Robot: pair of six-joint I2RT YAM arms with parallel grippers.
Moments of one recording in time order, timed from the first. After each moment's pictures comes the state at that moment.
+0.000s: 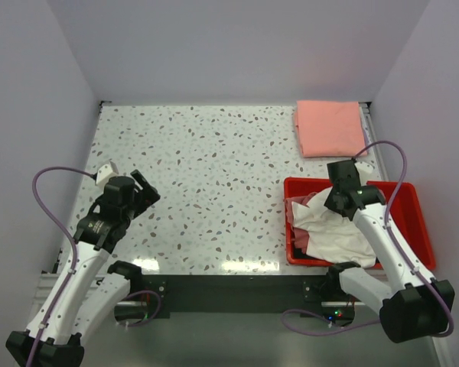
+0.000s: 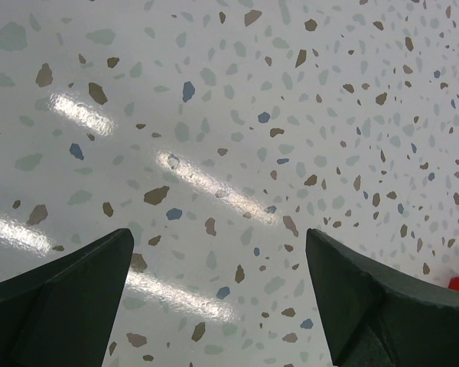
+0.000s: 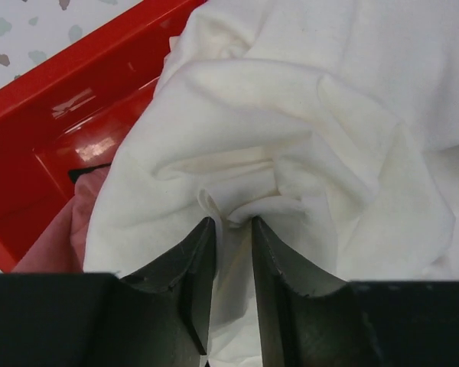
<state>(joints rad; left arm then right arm) -0.28 0.68 0.72 -0.75 -0.35 -0.81 0.20 1.02 0.85 -0.89 0.46 0.62</state>
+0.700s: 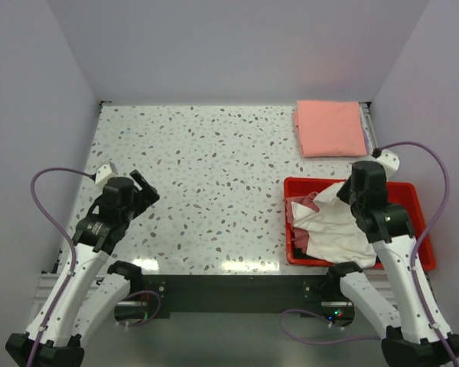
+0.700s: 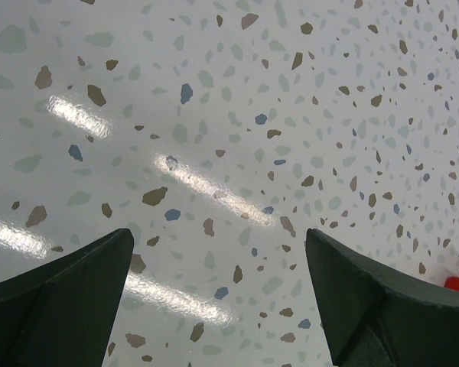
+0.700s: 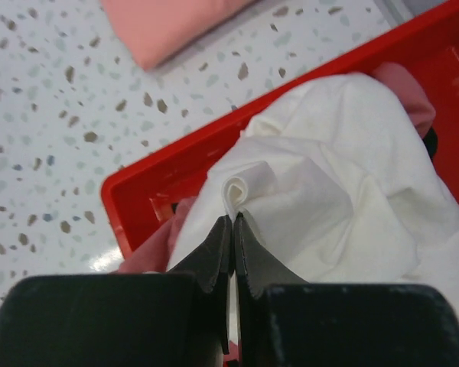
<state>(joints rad) -0.28 0.67 0.72 -0.75 -0.35 -0.81 0.20 0.79 0.94 -0.86 0.46 0.57</state>
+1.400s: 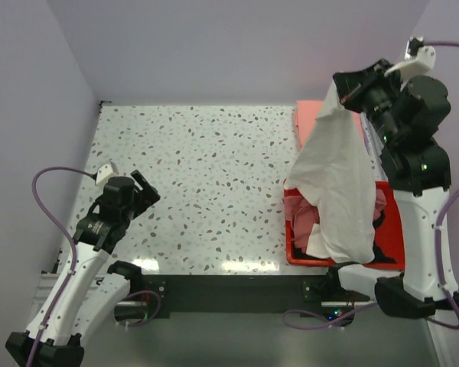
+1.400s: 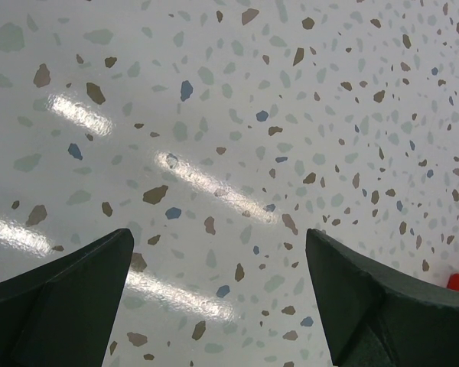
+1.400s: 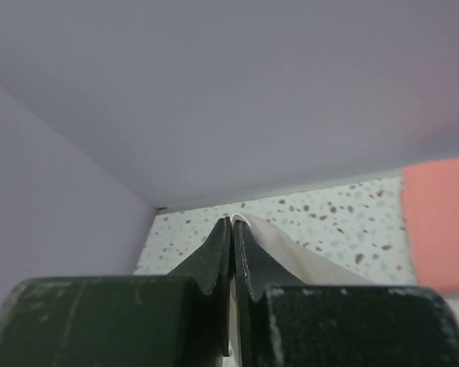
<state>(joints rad) -0.28 0.68 0.72 -0.75 -0.34 -0.80 0.20 1.13 1.75 -0.59 0.06 0.54</state>
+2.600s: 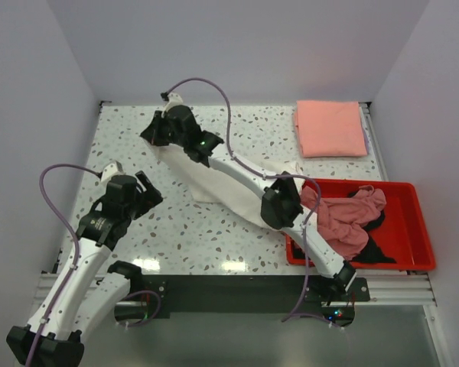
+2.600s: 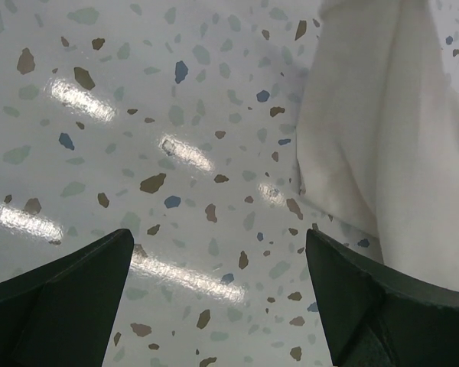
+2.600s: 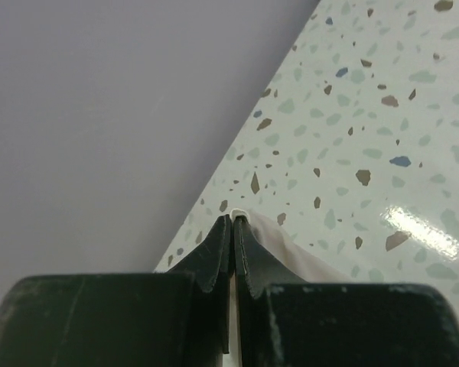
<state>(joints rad) -0.28 0.71 0.72 -0.75 -0.29 -0.77 0.88 2.52 2.54 -0.19 -0.07 0.69</state>
